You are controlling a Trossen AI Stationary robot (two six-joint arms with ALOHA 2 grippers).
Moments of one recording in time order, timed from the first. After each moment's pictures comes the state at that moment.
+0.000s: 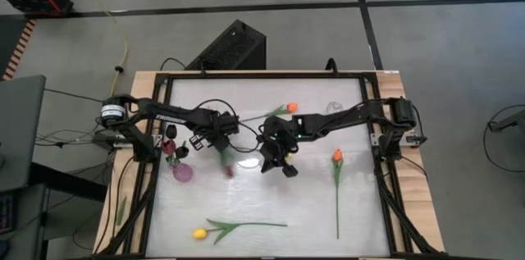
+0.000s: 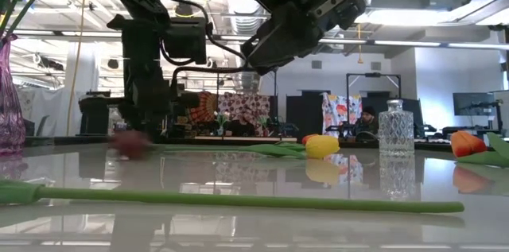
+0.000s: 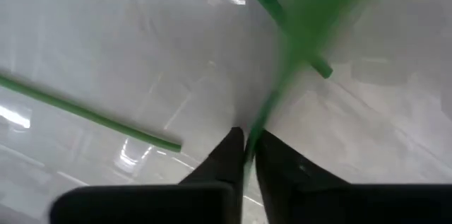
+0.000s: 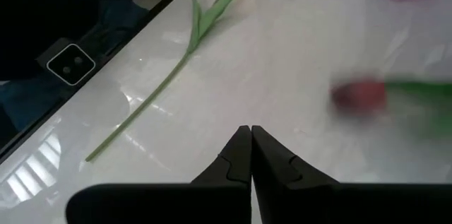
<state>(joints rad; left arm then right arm) 0.19 1.65 0.86 -0.67 -0.29 1.12 -0.02 1.82 1.21 -0.15 -0.60 -0.30</state>
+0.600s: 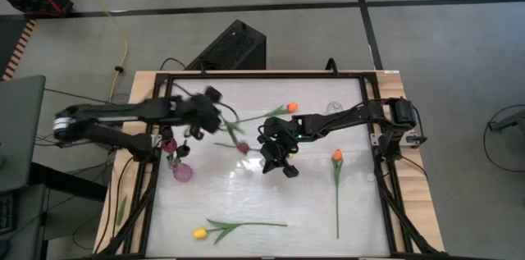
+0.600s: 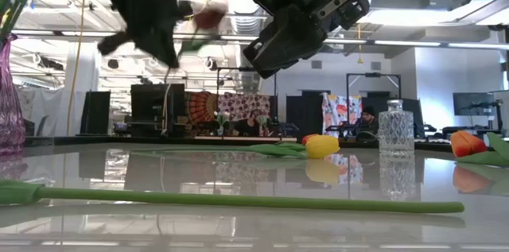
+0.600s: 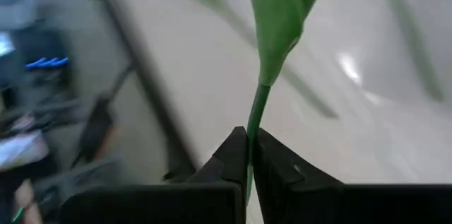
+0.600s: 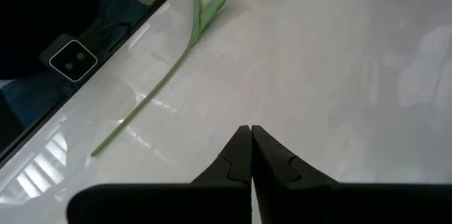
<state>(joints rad) 0.21 1.11 0.86 -0.57 -0.34 0.98 -0.02 1.82 1.21 -0.17 -0.60 -0.29</state>
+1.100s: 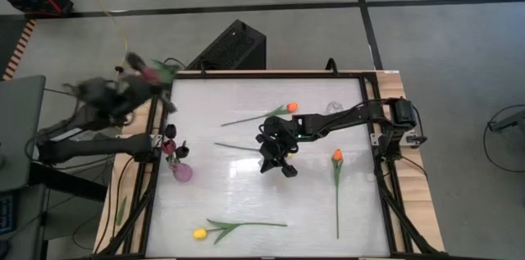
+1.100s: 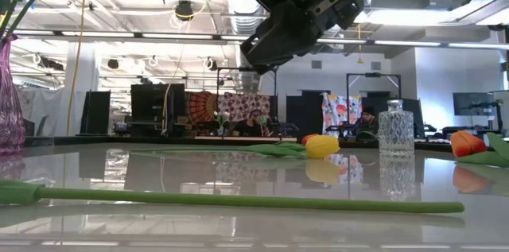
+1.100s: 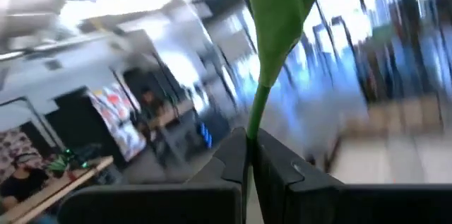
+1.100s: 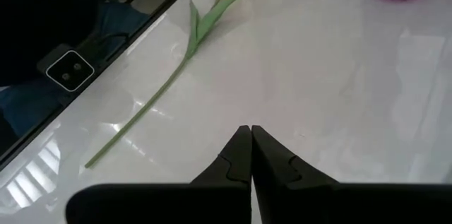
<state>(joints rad) 0.29 0.53 0.86 -0.06 -0.34 0.48 -0.02 1.82 1.21 -0.13 -0.60 -0.28</state>
